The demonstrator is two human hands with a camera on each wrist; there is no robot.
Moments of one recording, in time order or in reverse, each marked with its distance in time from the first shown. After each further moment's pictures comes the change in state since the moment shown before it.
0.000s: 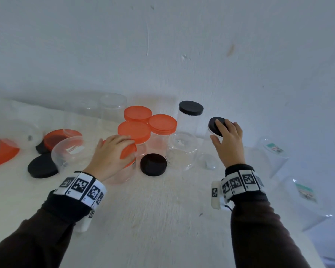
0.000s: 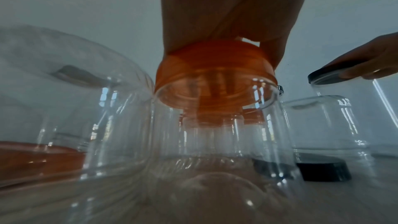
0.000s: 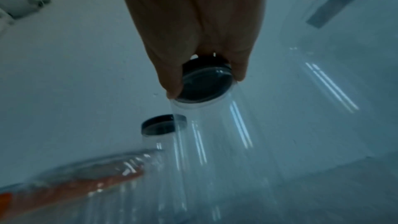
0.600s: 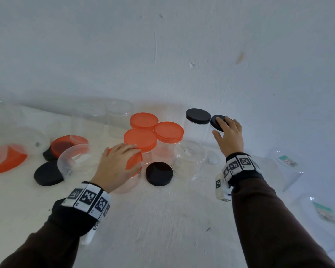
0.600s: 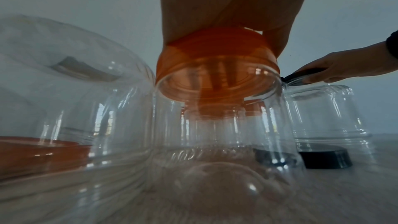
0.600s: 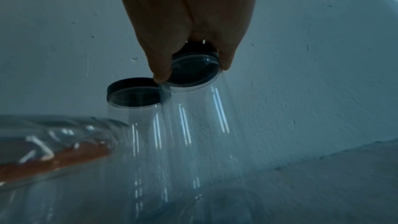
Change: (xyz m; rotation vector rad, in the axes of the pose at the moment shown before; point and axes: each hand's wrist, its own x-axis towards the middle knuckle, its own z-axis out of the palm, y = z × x) left_hand 0.003 -0.001 0.005 0.024 -0.010 -0.024; right_hand 0.063 0.010 0.033 -0.015 0.011 -0.039
